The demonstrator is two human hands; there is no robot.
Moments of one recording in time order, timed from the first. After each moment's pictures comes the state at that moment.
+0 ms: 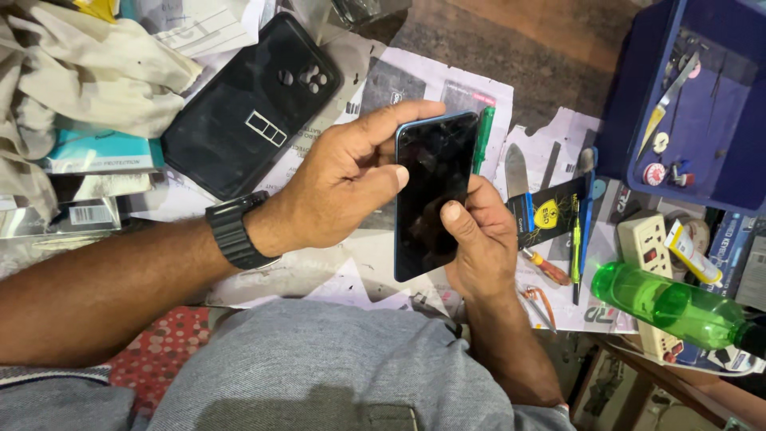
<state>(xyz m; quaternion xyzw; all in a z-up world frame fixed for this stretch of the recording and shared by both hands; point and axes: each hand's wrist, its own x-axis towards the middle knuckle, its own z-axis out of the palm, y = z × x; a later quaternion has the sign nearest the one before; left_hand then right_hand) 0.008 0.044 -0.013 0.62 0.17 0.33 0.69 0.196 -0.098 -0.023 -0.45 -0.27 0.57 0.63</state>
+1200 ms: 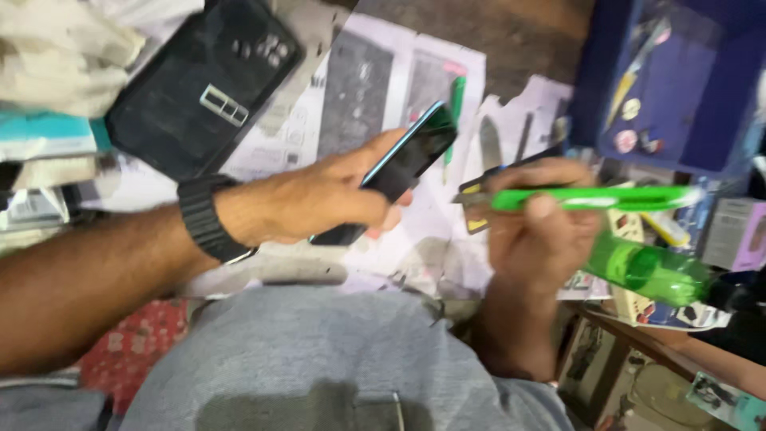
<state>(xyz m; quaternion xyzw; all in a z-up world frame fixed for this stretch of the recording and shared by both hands) 0.023 0.030 -0.019 0.40 0.13 0.05 0.91 0.237 -0.120 0.018 -0.44 -0.36 0.39 0.72</state>
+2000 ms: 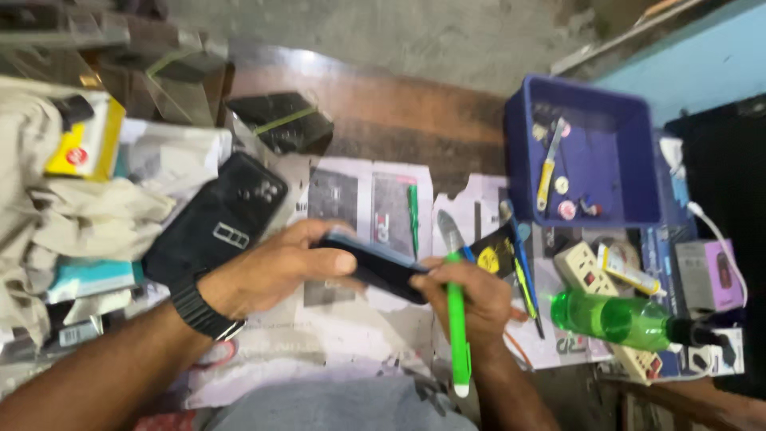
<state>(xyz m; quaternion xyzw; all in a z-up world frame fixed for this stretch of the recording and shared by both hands) 0.018 0.066 -0.003 0.41 0.12 0.09 0.90 0.224 -0.107 0.017 -0.62 -0.61 0.07 0.49</state>
